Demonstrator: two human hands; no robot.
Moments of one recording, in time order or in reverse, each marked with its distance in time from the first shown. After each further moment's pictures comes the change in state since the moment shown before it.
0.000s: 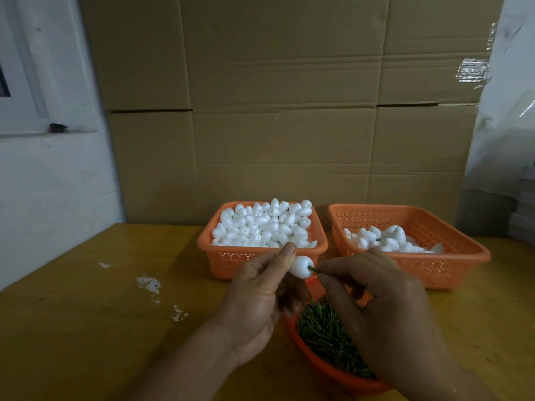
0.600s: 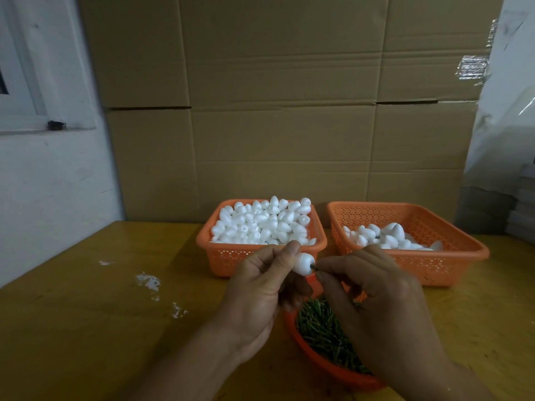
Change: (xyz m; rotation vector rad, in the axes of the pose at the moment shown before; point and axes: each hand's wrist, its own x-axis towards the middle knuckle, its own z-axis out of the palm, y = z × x) left_hand -0.001 -0.002 0.003 0.026 0.030 0.087; right_hand -0.001 -0.002 0.003 -0.039 0.018 -0.026
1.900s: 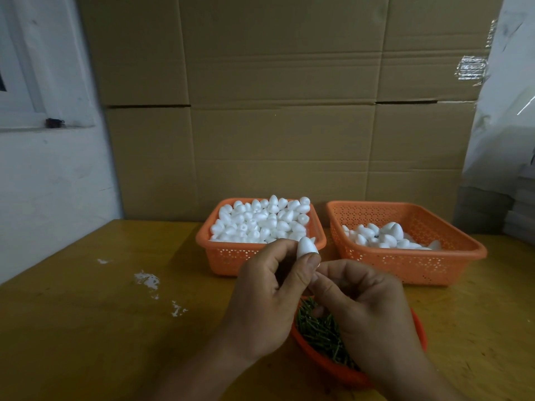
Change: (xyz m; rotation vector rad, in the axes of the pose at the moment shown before) left_hand -0.008 0.003 0.004 0.493 -0.054 0.406; right_hand -0.003 -0.014 0.011 0.820 -0.080 0.595
